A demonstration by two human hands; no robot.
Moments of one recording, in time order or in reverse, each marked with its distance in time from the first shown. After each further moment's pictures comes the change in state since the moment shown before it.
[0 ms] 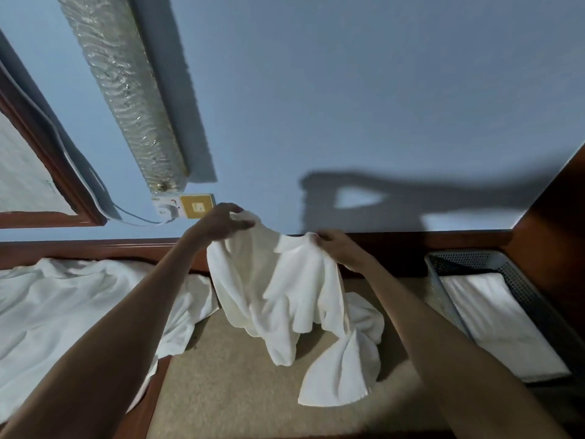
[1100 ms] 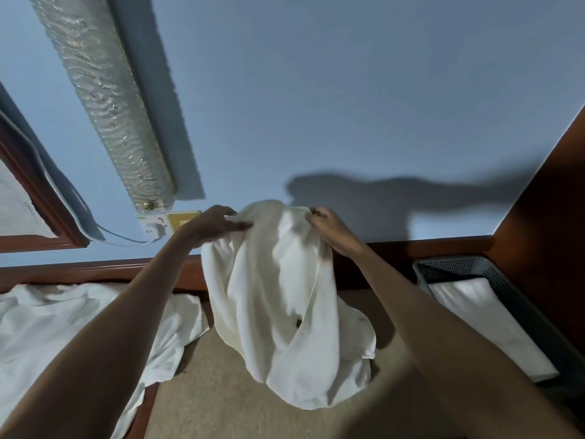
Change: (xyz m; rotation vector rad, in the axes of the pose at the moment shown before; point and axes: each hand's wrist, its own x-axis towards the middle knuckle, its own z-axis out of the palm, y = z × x) left_hand 0.022 0.018 -0.019 -0.128 -0.117 0.075; right_hand 0.022 -0.065 -0.025 0.024 0.222 -0.055
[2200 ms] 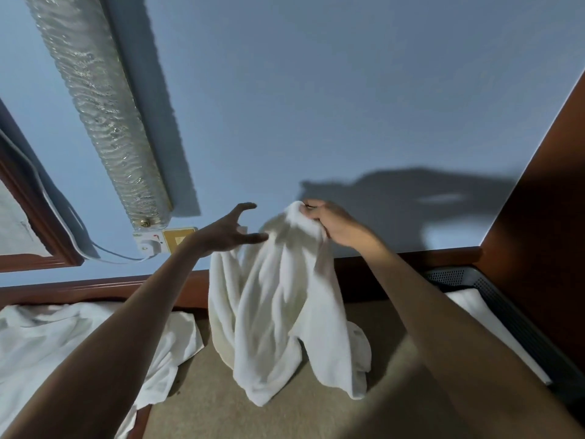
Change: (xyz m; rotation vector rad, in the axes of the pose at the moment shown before) left_hand -0.013 0.038 0.010 -0.006 -0.095 0.164; right_hand 0.007 -0.039 -0.034 0.223 -0.144 0.050
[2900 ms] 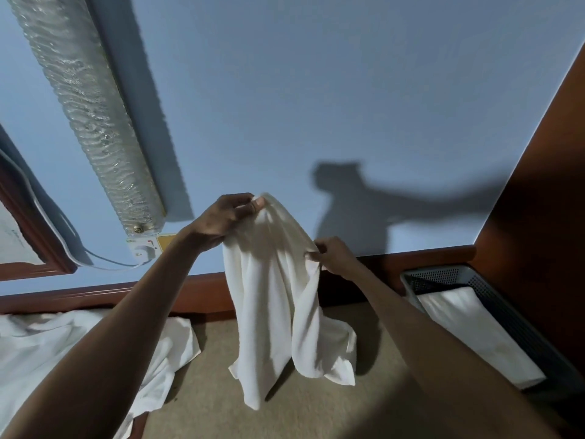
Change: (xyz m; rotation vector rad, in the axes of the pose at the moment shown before) left_hand -0.010 0.048 -0.003 -0.409 0.036 0.196; right_hand -0.018 0.087 -0.013 -0.391 0.099 0.037
